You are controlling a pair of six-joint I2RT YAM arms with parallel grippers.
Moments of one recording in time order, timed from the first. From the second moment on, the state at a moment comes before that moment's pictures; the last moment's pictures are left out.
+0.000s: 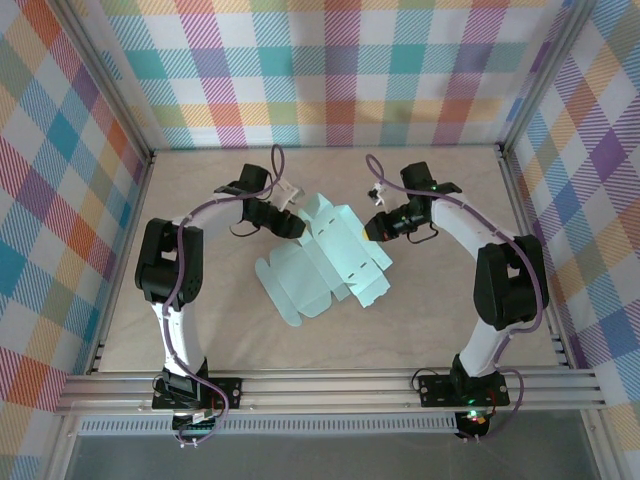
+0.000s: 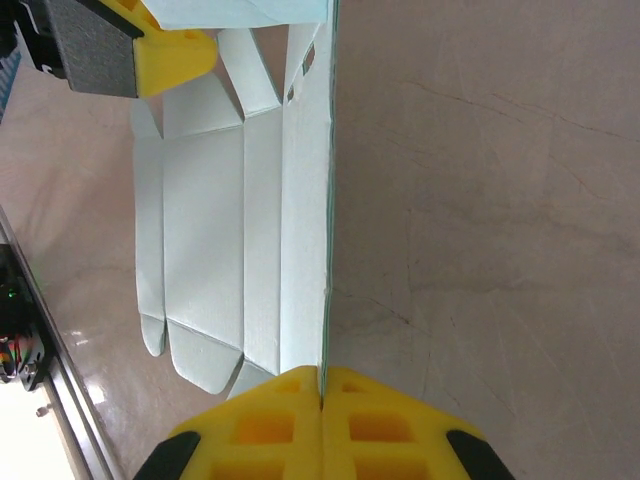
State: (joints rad) left arm -0.28 1.97 1.41 -0.53 0.64 0.28; right arm 0.28 1.76 1.33 -0.76 -0.70 -0.14
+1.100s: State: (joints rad) left arm -0.31 1.95 1.39 -0.57 0.67 0.39; right arm 0.27 1.76 1.35 -0.79 -0.73 -0.11
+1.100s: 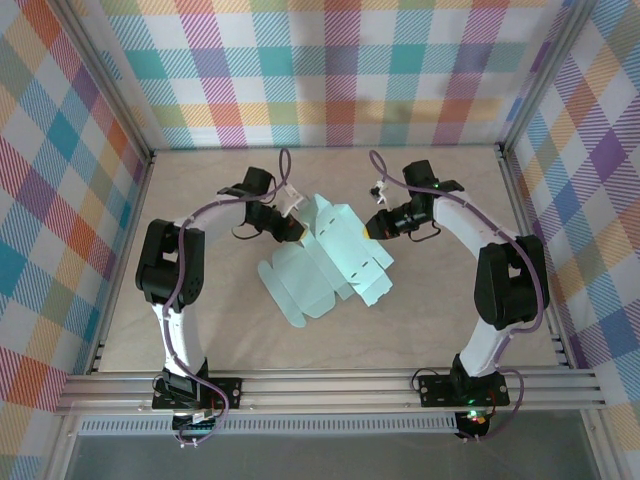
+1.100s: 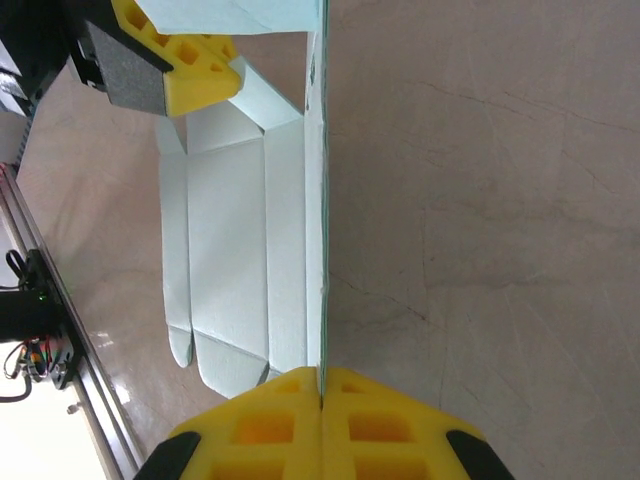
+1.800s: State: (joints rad) left arm -0.80 1.73 0.96 0.01 -0.40 0.37; right arm 0.24 1.79 1.40 -0.82 -0.81 0.04
